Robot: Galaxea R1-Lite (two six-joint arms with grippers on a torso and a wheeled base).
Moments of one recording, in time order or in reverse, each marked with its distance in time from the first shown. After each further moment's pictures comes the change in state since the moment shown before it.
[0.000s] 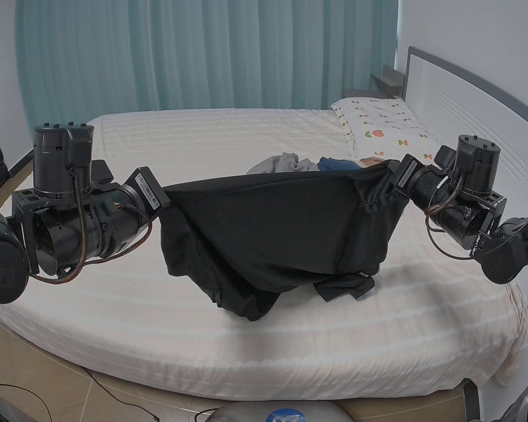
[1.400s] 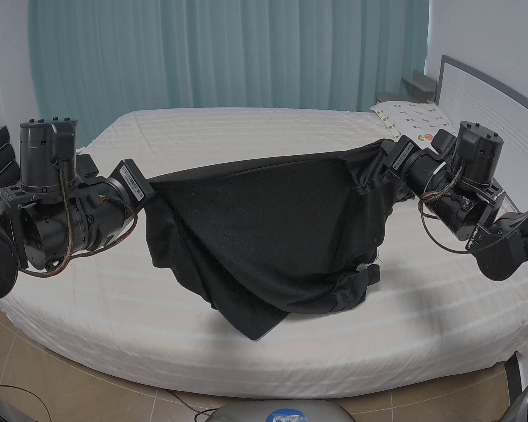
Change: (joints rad) left arm 0.042 -0.030 0.004 0.000 0.003 0.002; right arm 0.033 0.005 -0.033 -0.070 0.003 -0.001
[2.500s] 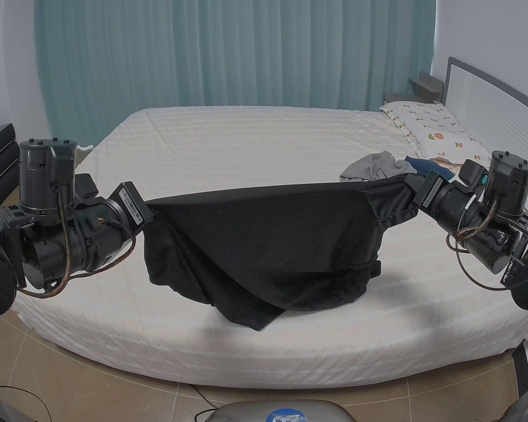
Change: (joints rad) left arm -0.019 -0.039 0.083 0.005 -0.003 0.007; right arm -0.023 -0.211 0.253 0.090 0.023 -0.007
